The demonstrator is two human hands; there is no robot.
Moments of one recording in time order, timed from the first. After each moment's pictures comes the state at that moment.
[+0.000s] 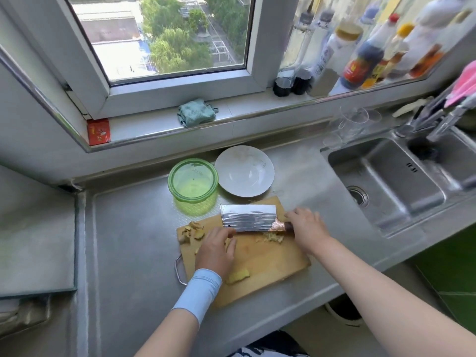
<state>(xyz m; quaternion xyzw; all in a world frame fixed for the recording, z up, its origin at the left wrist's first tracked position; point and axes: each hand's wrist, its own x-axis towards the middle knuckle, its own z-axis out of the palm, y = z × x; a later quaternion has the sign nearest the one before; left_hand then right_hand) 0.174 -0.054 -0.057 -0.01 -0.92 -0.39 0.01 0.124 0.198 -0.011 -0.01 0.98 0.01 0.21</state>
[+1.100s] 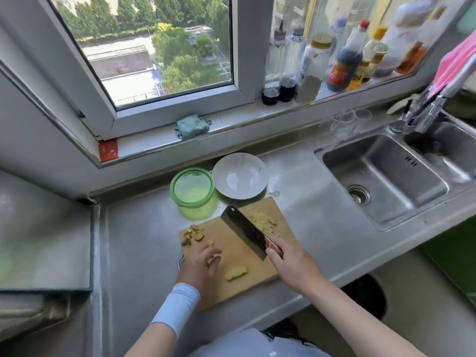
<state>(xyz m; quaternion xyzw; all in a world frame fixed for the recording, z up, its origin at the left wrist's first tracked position) 0.210 -0.089 -0.062 -0.08 -0.93 -0.36 0.04 0.227 0.170 0.027 0.05 0.93 -0.30 0.19</state>
